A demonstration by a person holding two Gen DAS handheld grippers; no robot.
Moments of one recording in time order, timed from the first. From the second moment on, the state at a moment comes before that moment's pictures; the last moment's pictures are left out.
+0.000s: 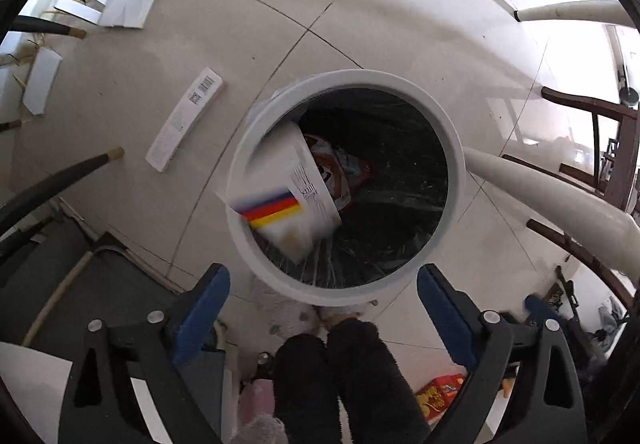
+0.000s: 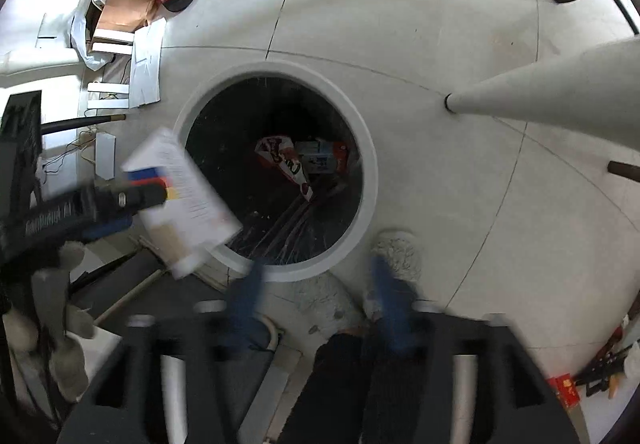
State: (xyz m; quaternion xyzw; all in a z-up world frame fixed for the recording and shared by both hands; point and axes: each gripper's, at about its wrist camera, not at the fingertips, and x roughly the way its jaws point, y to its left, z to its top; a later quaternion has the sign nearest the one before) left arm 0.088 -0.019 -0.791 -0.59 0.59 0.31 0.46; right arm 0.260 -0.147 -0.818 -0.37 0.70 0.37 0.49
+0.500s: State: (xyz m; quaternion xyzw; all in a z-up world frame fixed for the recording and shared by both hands) left arm 0.049 -0.059 -0.666 -0.46 0.61 0.43 0.48; right arm 0.236 -0.146 -0.738 -0.41 0.63 0.39 0.53
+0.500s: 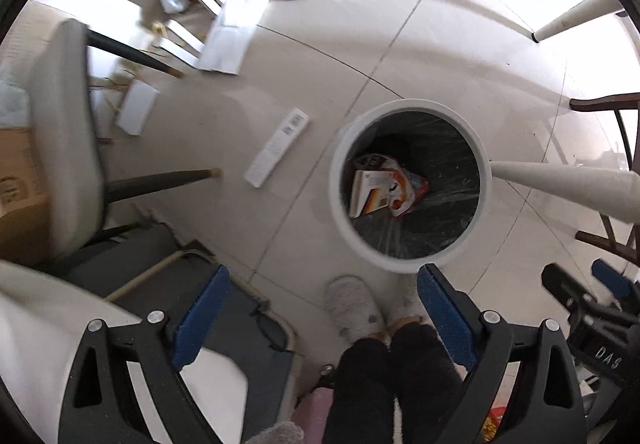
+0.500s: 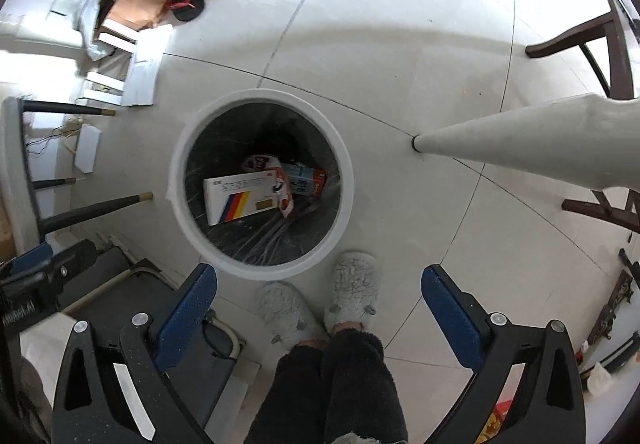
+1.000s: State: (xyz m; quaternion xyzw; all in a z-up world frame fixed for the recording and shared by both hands) left arm 0.047 -0.111 -0.498 -0.43 0.59 0.43 0.52; right arm 0.219 -0.197 -0.545 -0.40 0.60 0.42 0.55
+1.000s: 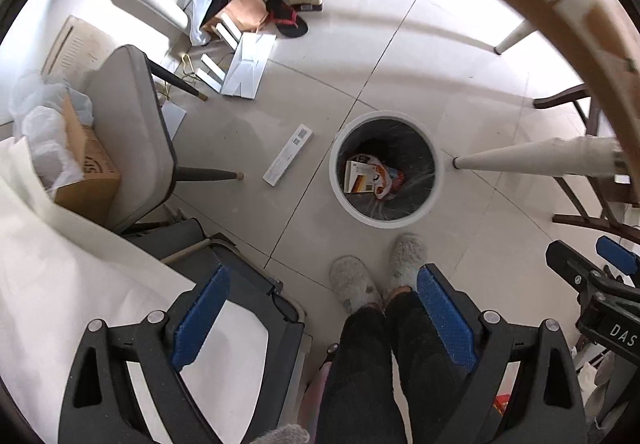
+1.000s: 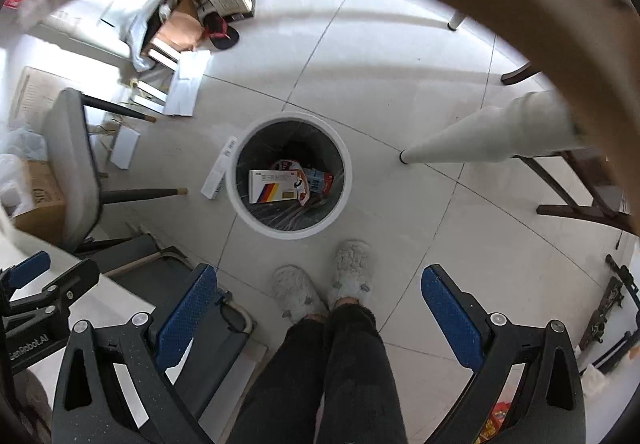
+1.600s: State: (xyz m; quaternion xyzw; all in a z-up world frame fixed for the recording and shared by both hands) left arm 0.064 -0.106 -0.323 -0.39 0.52 0.46 0.60; right arm 0.227 -0.213 -0.327 -0.31 0.60 0.48 0.56
